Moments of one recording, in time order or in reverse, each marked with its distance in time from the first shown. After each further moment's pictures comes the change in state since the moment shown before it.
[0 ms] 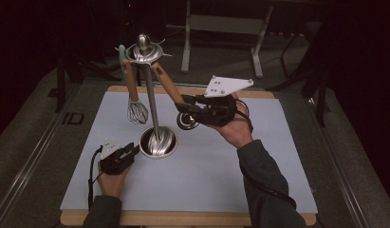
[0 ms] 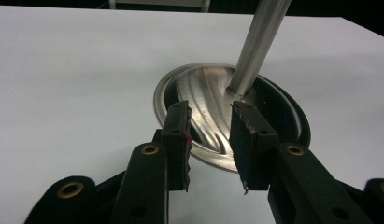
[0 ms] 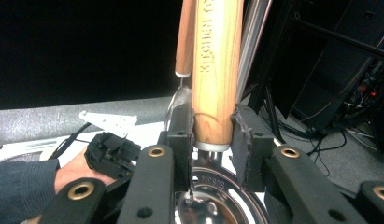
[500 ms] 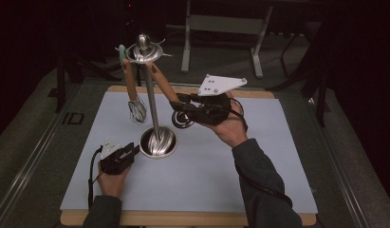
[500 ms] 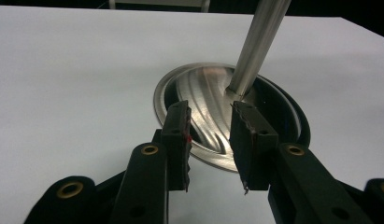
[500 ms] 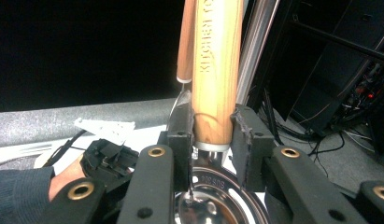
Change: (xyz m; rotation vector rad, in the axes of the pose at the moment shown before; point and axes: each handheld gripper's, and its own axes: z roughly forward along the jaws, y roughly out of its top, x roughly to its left) left arm 0.000 0.000 0.000 -0.002 -0.001 -0.002; right arm 0.003 0.005 0.012 -0.007 -0.010 -0.004
